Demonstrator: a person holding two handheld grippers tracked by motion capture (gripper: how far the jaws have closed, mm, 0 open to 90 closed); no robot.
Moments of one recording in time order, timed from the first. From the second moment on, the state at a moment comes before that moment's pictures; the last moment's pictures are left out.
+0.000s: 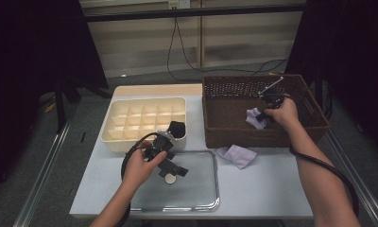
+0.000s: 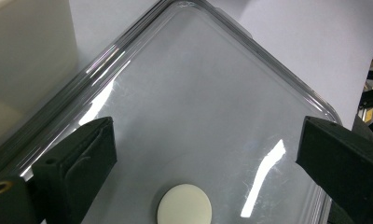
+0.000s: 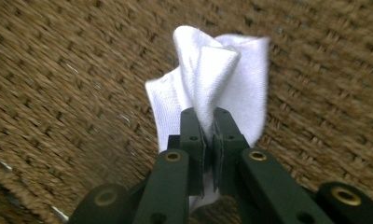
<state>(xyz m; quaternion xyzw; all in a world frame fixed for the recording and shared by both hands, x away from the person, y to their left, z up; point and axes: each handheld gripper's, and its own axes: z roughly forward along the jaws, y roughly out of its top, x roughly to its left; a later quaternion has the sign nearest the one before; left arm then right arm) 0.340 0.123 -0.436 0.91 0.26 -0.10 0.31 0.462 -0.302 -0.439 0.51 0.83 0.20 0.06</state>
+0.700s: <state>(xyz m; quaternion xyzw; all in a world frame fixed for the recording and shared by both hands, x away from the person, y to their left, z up) 0.340 0.124 -0.434 0.91 0.26 -0.10 0.31 0.450 -0.296 -0.368 0.48 0.84 0.25 0.08</state>
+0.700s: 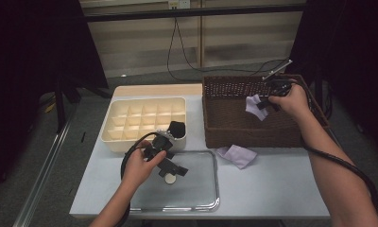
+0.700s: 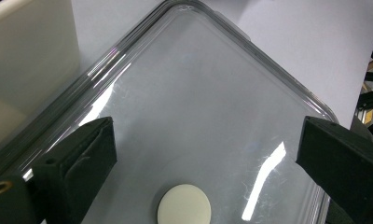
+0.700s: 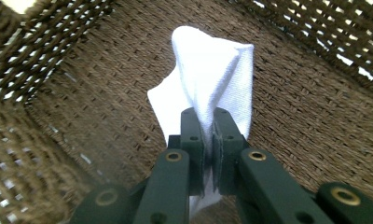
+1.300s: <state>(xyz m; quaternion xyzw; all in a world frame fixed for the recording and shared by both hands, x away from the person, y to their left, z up) 0.339 0.126 -0.431 0.91 0.26 -0.09 0.31 0.416 -0.288 -0.324 0.45 0.85 0.27 0.07</state>
